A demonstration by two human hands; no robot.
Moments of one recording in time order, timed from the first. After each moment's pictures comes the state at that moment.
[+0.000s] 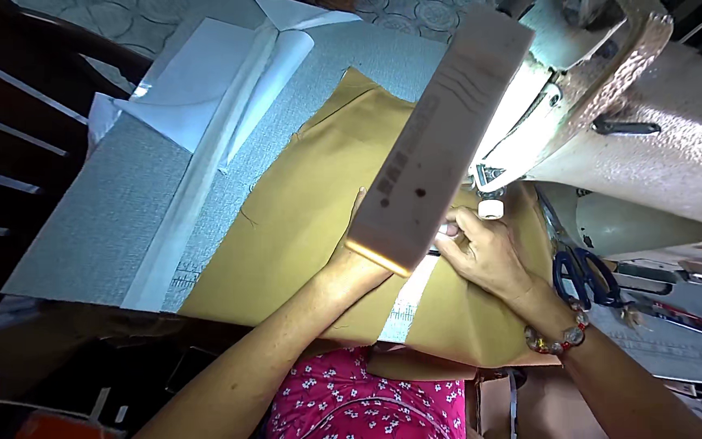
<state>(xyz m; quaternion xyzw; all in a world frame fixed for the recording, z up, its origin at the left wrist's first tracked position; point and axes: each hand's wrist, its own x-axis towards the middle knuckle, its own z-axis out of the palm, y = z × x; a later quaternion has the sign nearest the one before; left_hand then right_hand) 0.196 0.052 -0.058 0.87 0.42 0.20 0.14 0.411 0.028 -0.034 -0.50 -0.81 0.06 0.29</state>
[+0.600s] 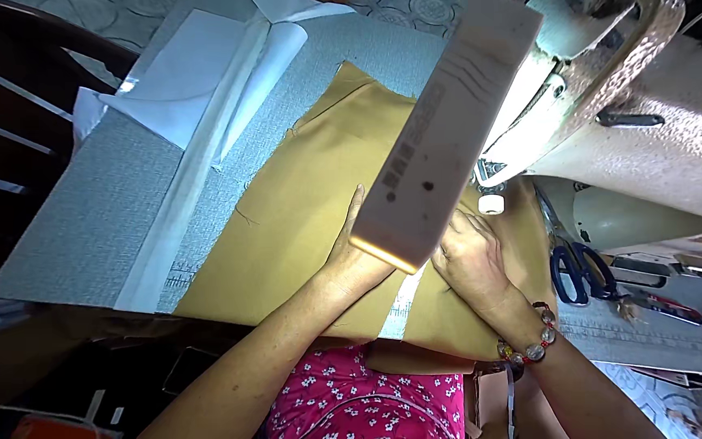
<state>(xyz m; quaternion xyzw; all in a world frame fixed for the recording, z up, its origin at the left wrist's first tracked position) 0.197 0.051 -0.061 0.87 0.43 0.20 0.13 0.379 0.015 -0.039 -0.53 -0.80 -0.09 0.24</state>
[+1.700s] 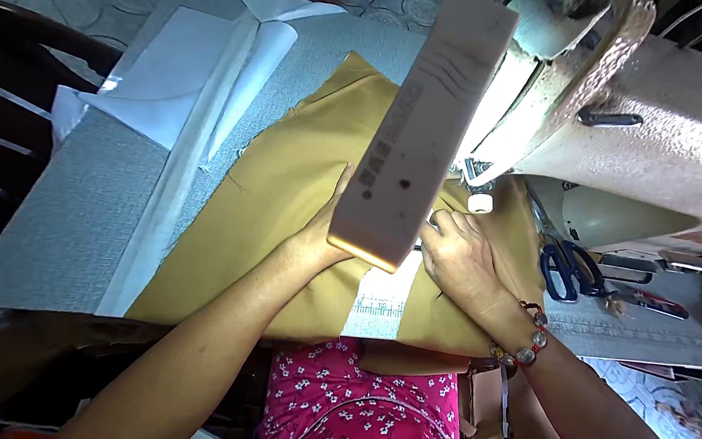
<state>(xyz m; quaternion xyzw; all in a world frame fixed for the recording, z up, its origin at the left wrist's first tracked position) 0.167 0.100 -0.073 0.92 0.32 0.19 0.13 0.376 0.015 -0.039 -0.52 -0.82 -0.12 0.19</state>
